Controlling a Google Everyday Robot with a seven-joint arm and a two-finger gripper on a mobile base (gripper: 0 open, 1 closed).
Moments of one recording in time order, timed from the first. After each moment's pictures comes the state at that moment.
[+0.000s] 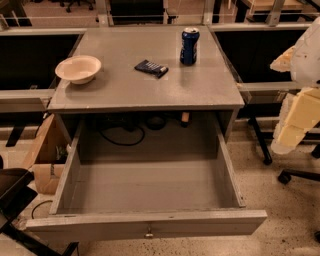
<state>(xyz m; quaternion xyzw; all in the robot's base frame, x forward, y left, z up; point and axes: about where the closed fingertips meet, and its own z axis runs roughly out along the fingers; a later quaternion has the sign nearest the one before) 0.438 -0.217 0.976 -0.60 0.78 -0.03 0.16</state>
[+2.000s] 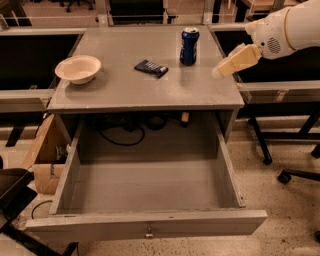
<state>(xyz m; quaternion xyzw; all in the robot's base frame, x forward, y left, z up) 0.652 -0.190 0.980 -0.45 0.76 0.09 0.46</state>
